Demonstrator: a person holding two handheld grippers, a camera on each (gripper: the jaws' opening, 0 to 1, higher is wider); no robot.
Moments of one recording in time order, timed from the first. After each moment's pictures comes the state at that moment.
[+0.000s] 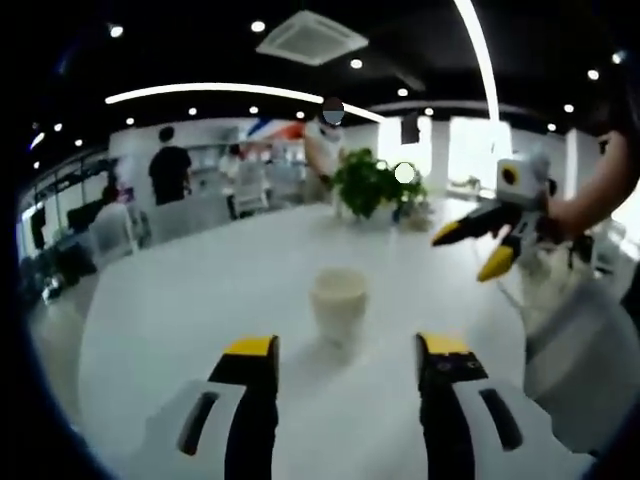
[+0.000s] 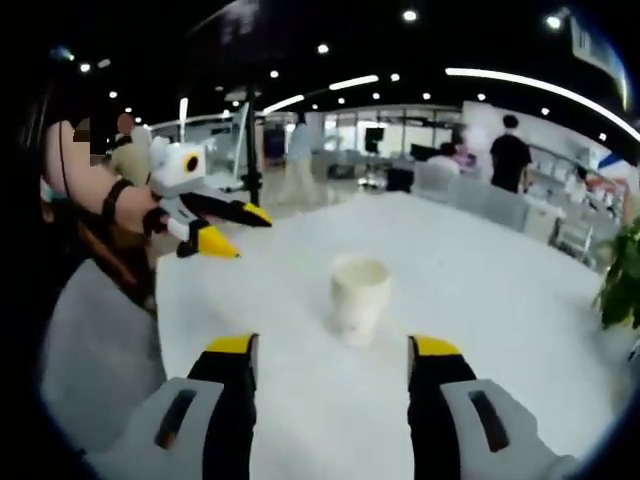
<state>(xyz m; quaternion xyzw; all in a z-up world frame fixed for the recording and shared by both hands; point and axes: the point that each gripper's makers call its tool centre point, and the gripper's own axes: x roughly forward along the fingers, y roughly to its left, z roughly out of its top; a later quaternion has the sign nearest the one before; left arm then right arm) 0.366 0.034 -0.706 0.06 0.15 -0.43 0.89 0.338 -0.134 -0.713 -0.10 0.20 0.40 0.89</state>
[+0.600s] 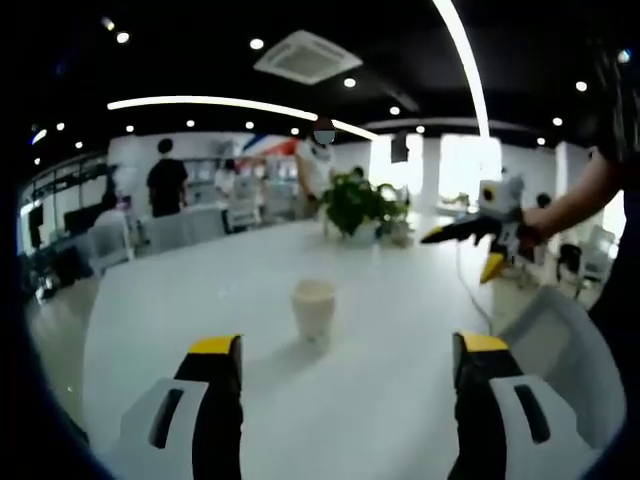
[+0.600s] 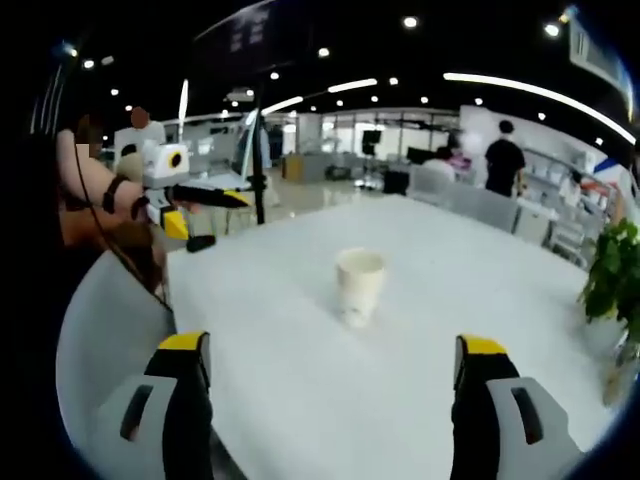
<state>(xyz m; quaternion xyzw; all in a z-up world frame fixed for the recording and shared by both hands) 0.313 0.055 -0.678 0.04 0.12 -0.45 0.89 0.310 -0.174 -0.701 -0.10 0.20 0.39 0.89</state>
